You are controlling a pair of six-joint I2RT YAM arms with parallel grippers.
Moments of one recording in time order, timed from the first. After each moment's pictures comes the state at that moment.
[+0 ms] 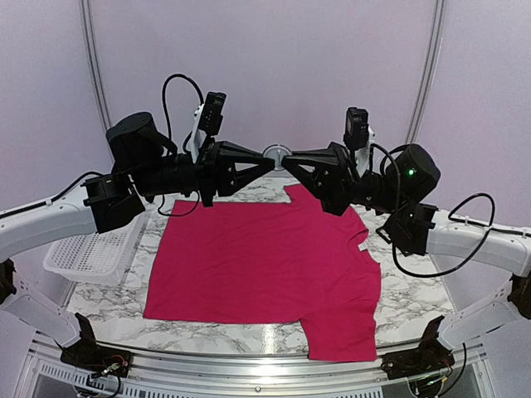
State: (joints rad) left arm -0.95 1.37 1.24 0.30 0.60 -0.17; right arm 0.86 1.27 0.98 0.78 -0.70 0.25
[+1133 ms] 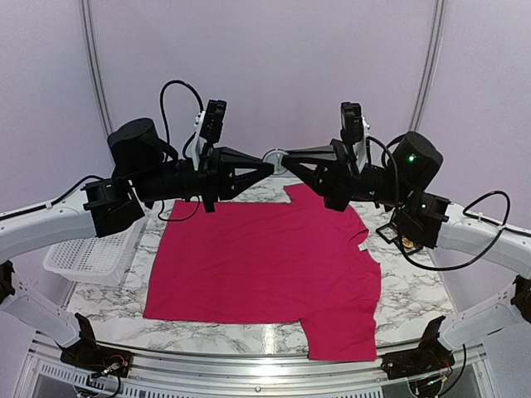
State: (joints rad) left arm -0.96 1.36 1.21 0.29 0.54 -0.09; right arm 0.84 1.23 1.05 0.51 -0.67 0.16
